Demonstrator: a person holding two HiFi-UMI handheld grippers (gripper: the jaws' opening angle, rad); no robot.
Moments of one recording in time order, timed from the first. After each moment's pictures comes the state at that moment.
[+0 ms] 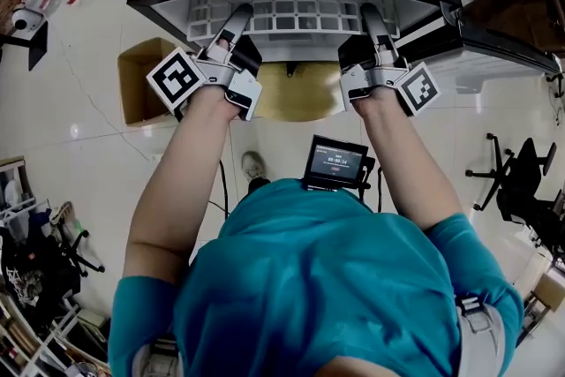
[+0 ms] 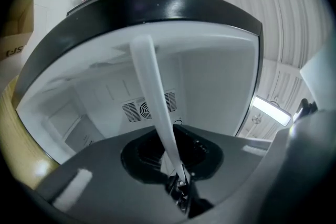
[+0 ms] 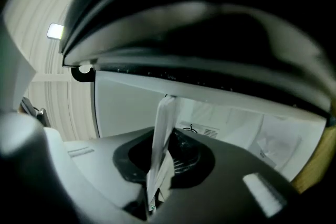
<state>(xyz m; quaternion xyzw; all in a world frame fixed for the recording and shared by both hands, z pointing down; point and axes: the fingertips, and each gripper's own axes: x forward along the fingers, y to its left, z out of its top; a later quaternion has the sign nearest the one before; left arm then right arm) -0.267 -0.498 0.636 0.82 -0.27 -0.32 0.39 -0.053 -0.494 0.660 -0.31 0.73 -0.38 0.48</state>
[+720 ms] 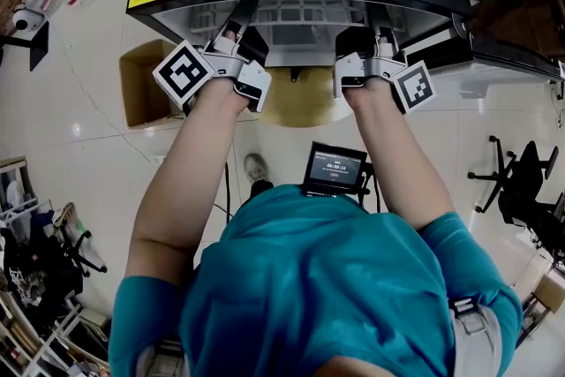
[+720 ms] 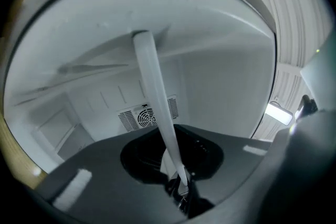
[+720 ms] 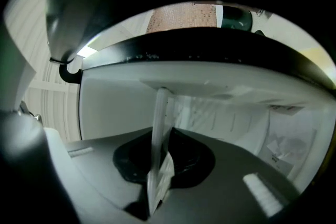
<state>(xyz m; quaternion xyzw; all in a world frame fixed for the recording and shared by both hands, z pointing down) -0.245 -0.515 0.634 0.82 -0.27 -0.35 0.37 -0.030 -0.513 0.669 -0.34 0.67 -0.37 0.55</state>
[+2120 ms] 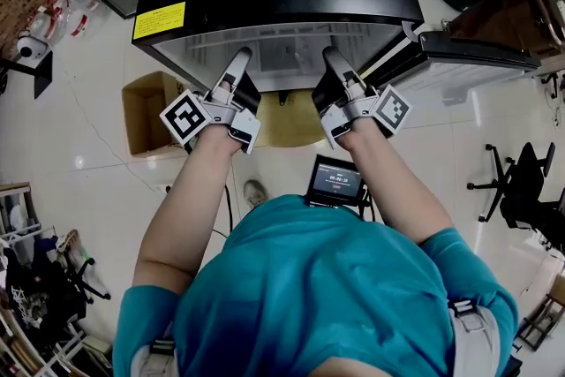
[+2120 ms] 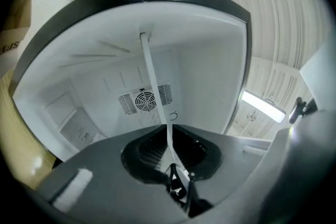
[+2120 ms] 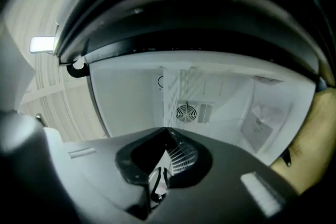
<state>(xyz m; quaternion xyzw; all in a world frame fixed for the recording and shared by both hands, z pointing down) -0.270 -0.484 0.651 0.81 -0.25 -0.32 0.41 -0.100 -0.480 0.708 -0.28 0.71 -0.49 0.42</state>
